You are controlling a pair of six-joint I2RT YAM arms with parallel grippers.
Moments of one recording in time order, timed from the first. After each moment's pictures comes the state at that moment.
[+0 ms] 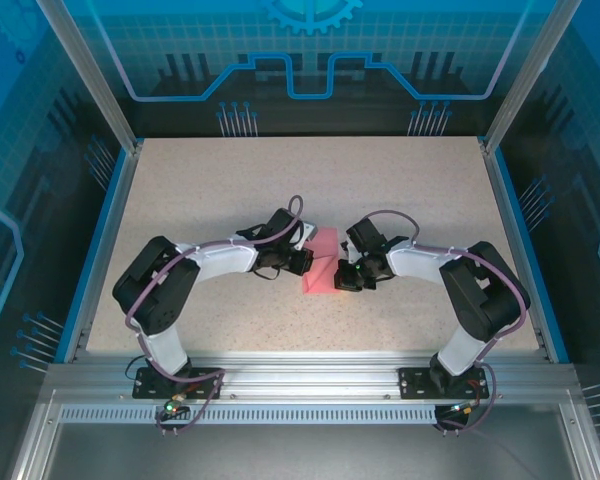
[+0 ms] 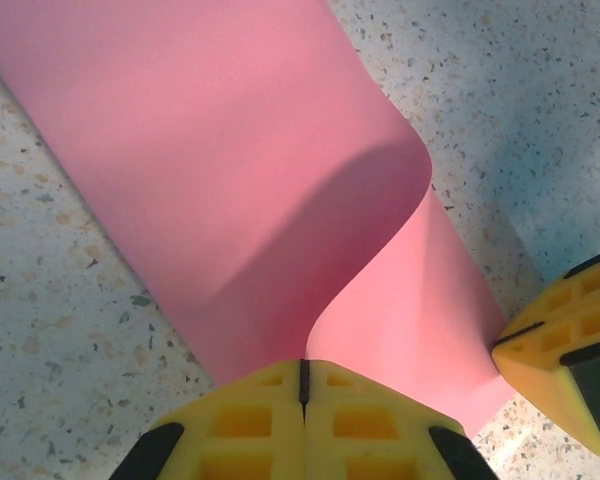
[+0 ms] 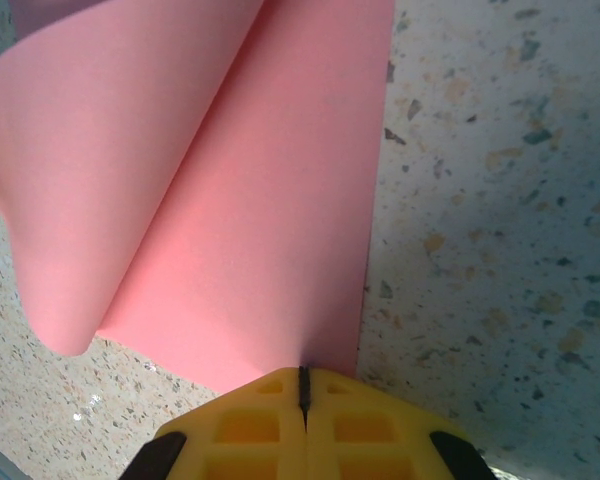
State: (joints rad) left arm -0.62 1.78 1.00 -0.20 0.24 -0.28; right arm 0.54 1.67 0.83 -0.38 -0.37 0.59
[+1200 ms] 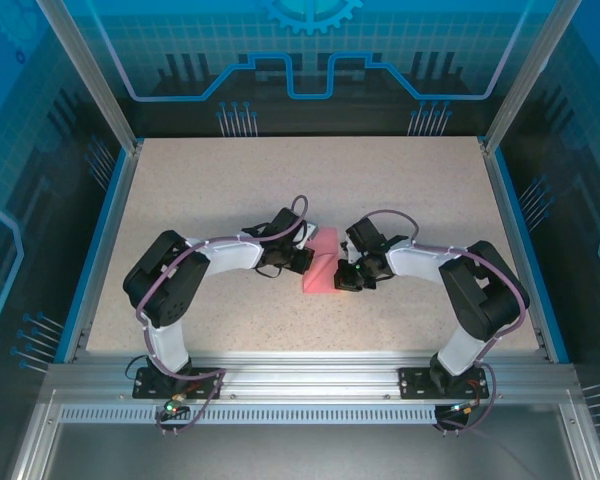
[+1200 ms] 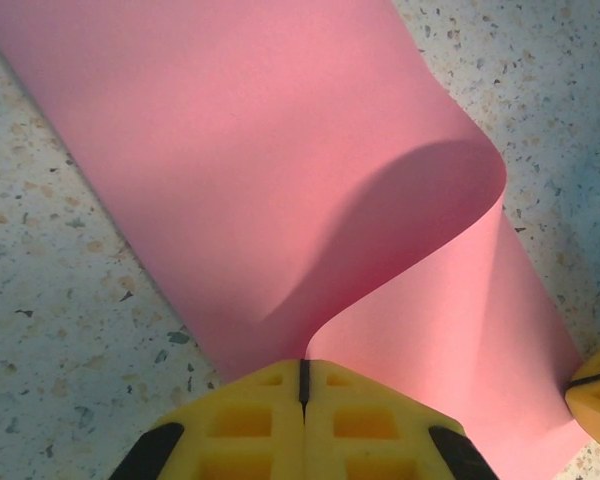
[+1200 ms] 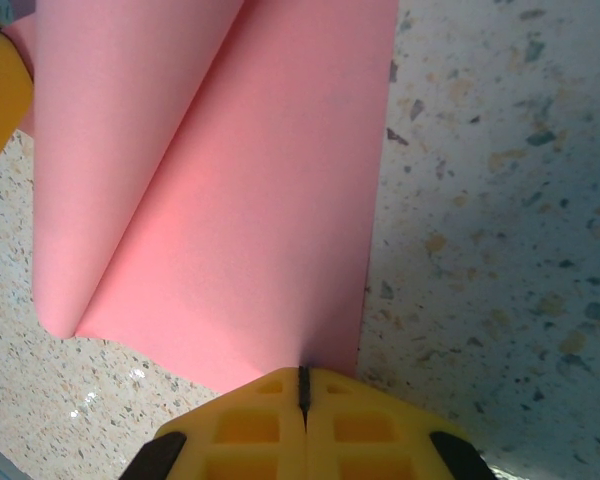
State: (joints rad) left arm -0.62 1.84 1.04 -0.21 0.18 -0.27; right arm 0.54 1.68 0.83 -0.40 -0.37 0.58
